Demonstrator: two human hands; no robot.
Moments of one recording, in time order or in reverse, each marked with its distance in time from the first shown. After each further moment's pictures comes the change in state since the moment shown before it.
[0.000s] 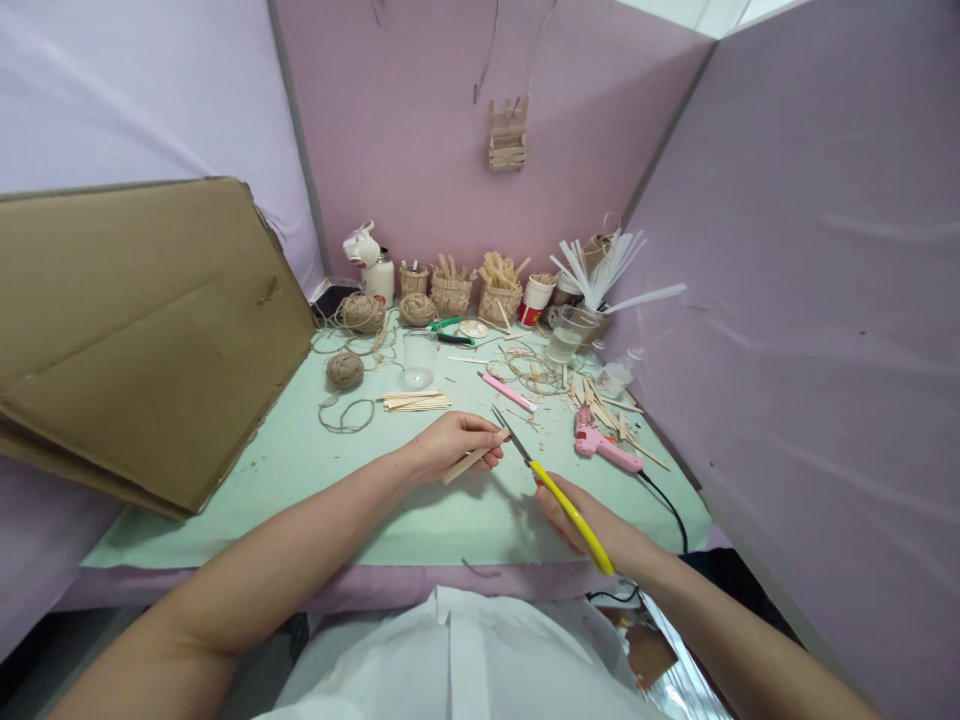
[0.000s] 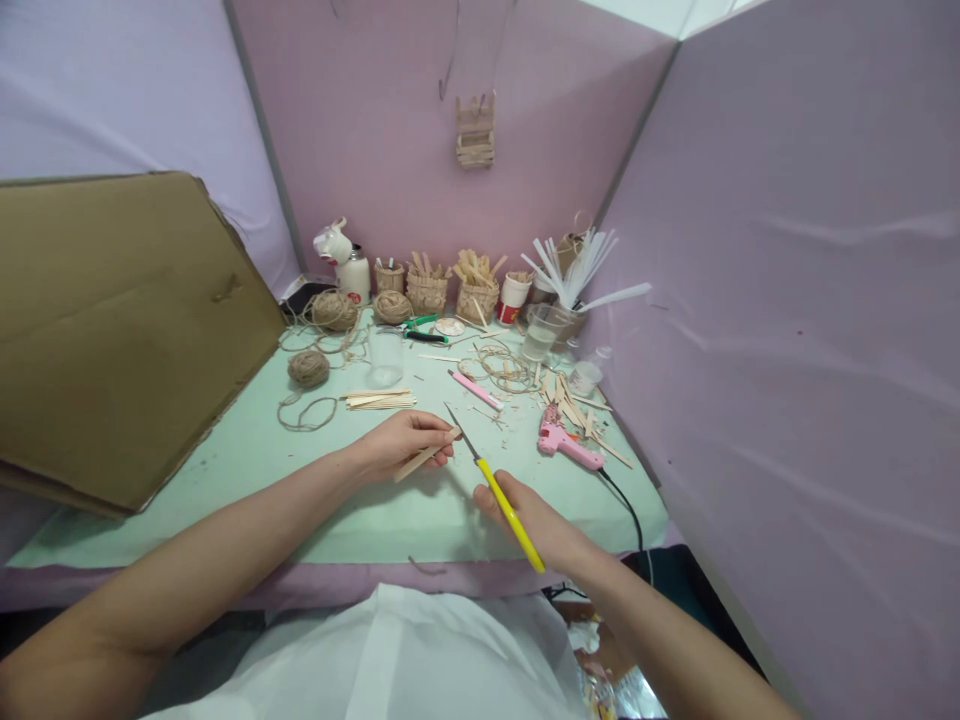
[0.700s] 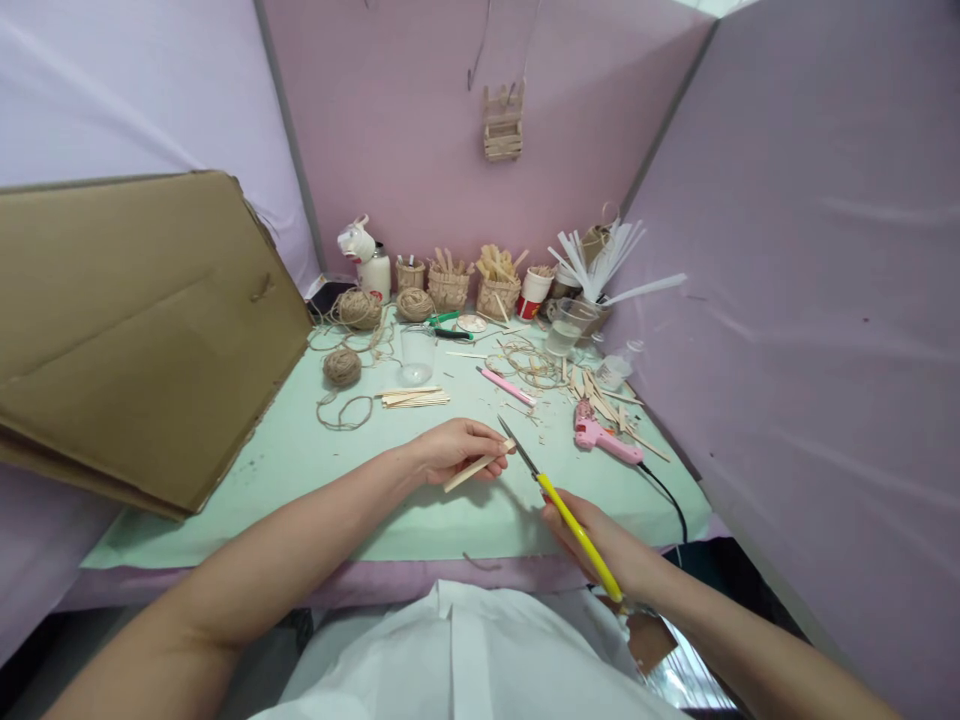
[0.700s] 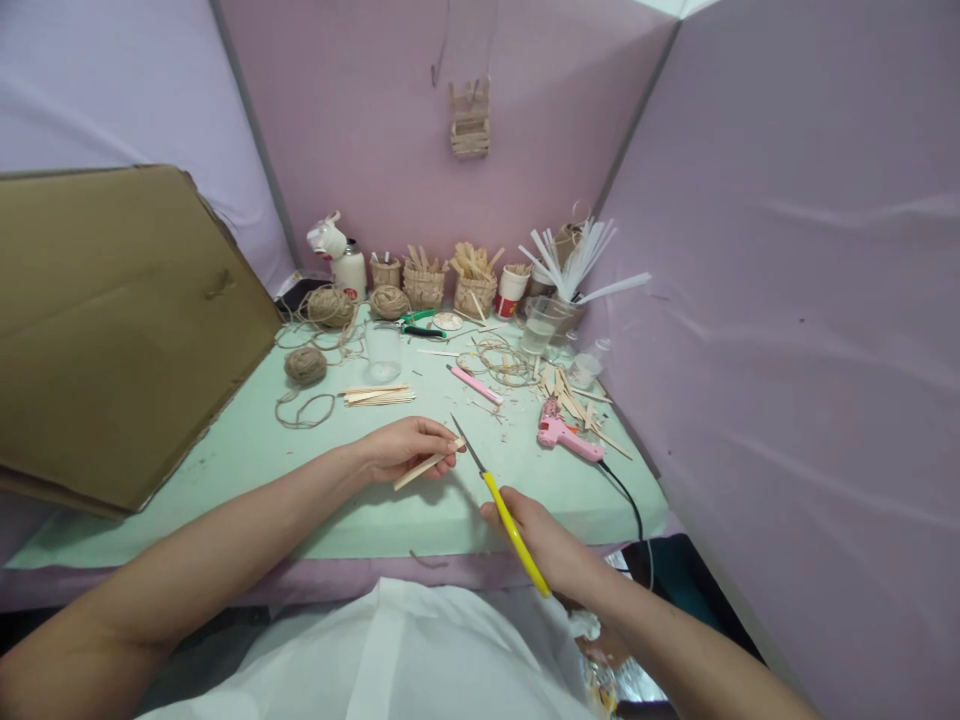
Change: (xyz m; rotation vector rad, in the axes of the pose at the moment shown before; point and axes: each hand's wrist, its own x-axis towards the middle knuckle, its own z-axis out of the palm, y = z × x) left_hand 0.001 -0.002 0.002 -0.002 -0.103 -0.178; right_hand -0.016 0.012 0.007 0.114 -0.050 0.071
